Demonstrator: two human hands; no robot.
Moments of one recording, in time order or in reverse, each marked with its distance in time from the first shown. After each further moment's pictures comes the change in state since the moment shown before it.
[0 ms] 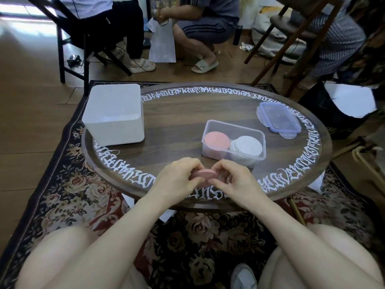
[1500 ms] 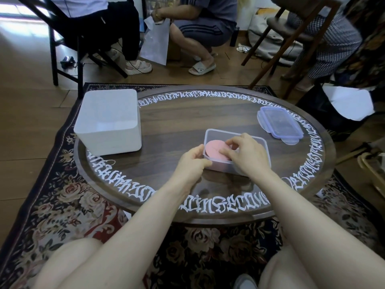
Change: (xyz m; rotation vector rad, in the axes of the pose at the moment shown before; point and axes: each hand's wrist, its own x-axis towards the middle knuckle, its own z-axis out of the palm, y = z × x) left_hand 0.056 0.027 0.005 -0.978 0.007 -0.527; right_hand 0.085 0.013 -0.030 -0.447 0.153 0.327
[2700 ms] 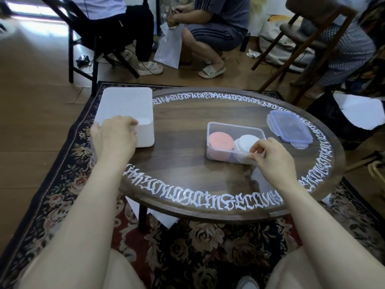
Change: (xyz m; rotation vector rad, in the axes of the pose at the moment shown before) left_hand 0.001 0.023 -0.155 1.173 0.798 0.349; right_hand -0.021 0.029 -0.013 -0.011 0.181 -0.077
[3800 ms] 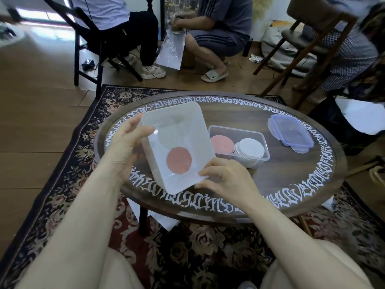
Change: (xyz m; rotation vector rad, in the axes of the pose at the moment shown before) left_hand -0.028 0.016 -0.025 -1.390 -0.396 -0.404; right_hand -0.038 -0.071 0.031 0.193 -0.171 -0.533
